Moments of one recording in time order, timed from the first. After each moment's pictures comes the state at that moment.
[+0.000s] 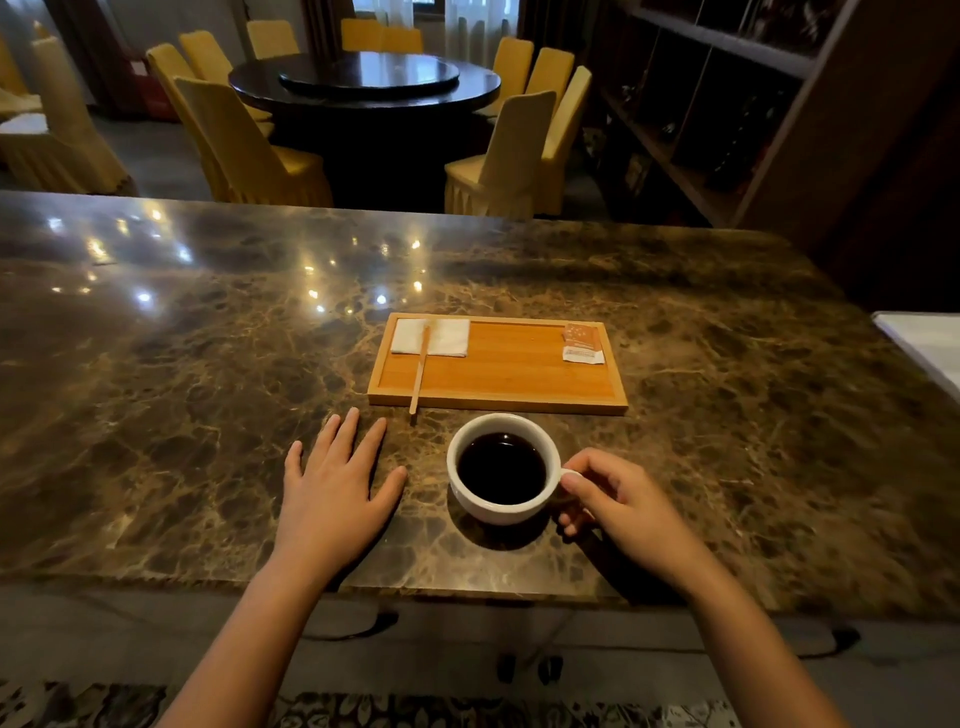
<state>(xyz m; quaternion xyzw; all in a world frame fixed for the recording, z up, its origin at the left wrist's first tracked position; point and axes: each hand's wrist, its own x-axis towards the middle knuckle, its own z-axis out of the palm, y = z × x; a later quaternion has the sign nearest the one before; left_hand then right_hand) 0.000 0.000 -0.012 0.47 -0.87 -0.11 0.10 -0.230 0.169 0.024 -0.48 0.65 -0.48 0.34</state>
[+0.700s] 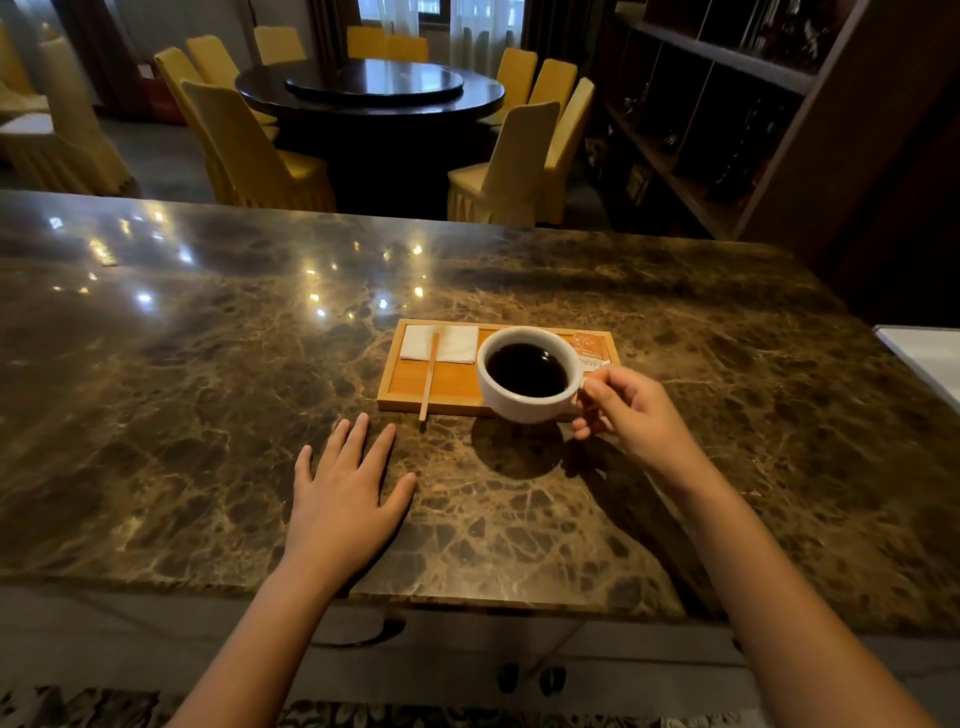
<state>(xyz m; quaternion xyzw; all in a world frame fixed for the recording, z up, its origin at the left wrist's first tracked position) 0.000 0.000 -0.014 0.47 -0.87 -0.10 0.10 -0.259 0.117 0.064 -0.45 0.63 -0.55 0.31</state>
